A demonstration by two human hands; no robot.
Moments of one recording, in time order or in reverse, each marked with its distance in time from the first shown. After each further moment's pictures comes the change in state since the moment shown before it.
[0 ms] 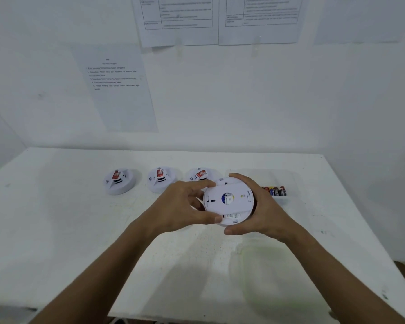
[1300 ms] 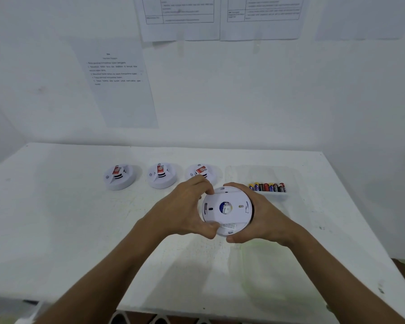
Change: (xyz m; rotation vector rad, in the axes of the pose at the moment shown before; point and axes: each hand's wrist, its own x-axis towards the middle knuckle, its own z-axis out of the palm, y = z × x) left_hand 0.001 -0.016 0.011 0.401 0.020 0.143; right_hand -0.011 0.001 0.006 -0.020 -0.128 0.050
